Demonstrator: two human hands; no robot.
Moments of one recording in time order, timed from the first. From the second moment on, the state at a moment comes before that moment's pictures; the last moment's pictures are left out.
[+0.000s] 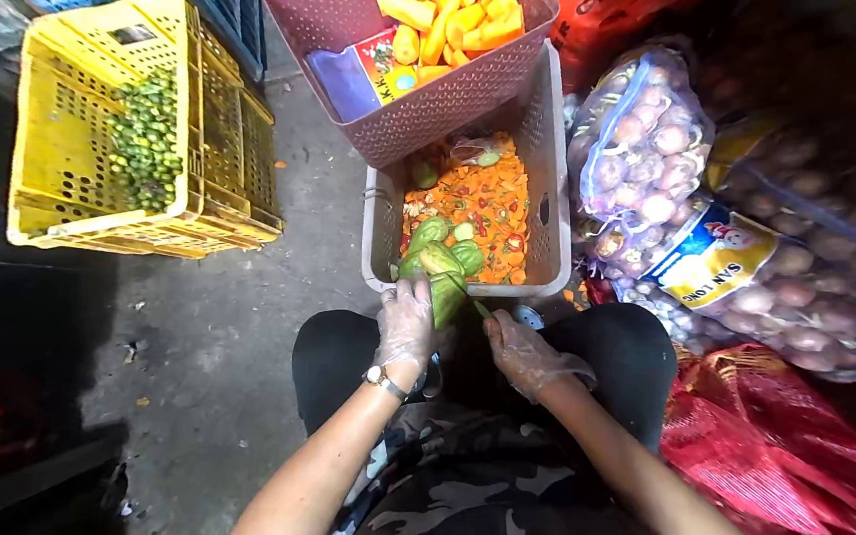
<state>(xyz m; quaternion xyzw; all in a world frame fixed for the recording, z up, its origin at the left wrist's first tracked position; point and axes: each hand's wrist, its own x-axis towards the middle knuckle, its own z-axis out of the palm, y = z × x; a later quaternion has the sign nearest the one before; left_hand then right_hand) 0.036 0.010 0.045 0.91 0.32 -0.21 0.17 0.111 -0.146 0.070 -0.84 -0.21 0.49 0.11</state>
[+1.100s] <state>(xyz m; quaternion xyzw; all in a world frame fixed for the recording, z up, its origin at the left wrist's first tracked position) 0.047 0.016 0.053 0.91 0.28 -0.28 0.14 0.092 -0.144 0.064 -0.84 -0.19 0.49 0.14</state>
